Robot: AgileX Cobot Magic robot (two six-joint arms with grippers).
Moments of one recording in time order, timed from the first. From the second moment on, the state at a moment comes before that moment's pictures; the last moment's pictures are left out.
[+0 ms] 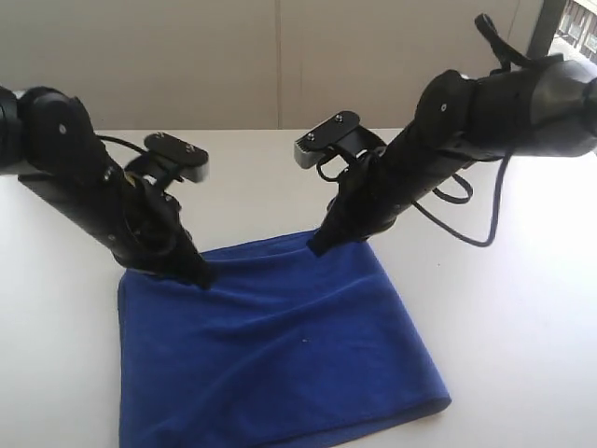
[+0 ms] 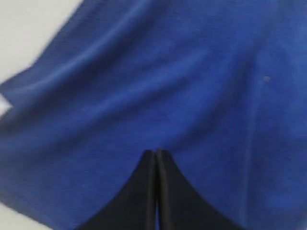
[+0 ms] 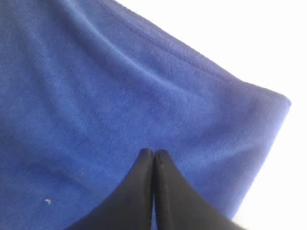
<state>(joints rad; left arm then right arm) -0.51 1.64 -1.06 -0.31 0.64 0.43 0.28 1.88 -1.30 0.45 0.61 -0.76</state>
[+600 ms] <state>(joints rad) -0.72 1.58 -0.69 -0.34 0.39 0.33 0.24 2.24 -1.59 0.47 0.59 -0.80</state>
